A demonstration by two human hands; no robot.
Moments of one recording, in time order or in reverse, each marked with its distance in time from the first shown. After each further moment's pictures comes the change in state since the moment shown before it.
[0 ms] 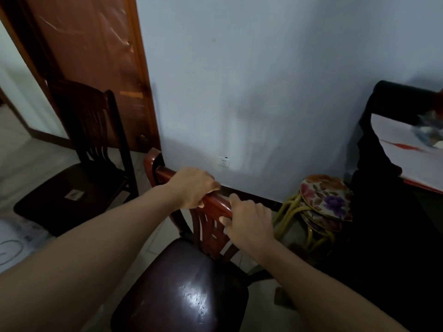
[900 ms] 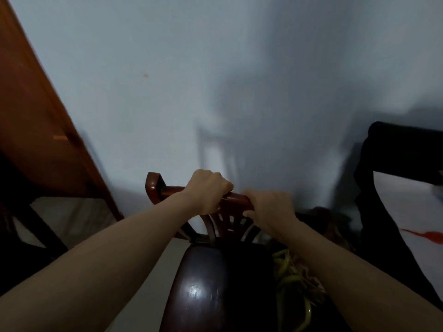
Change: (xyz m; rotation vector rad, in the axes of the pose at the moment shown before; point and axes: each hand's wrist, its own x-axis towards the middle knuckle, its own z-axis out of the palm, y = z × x) left_hand 0.369 -0.098 -0.013 0.089 0.037 0.000; right_hand 0.310 0.249 -0.047 -0.213 -0.012 -0.021
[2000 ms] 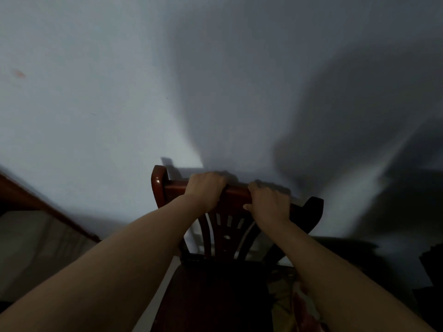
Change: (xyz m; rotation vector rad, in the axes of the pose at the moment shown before) left_hand 0.276 -0.059 0.113 -0.271 -0.092 -0.159; right_hand 0.216 0.167 0.115 0.085 -0.096 0.245
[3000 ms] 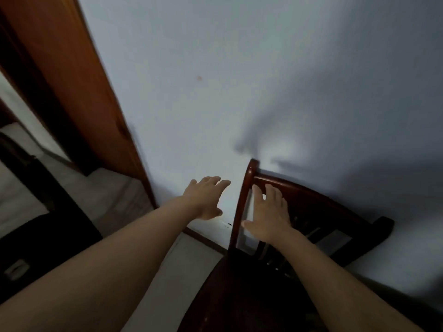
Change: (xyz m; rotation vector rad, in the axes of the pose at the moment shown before) left_hand -0.200 -0.117 -0.029 -0.124 -0.140 -0.367; right_hand -0.055 -0.189 -0.020 0.051 -0.217 -0.229
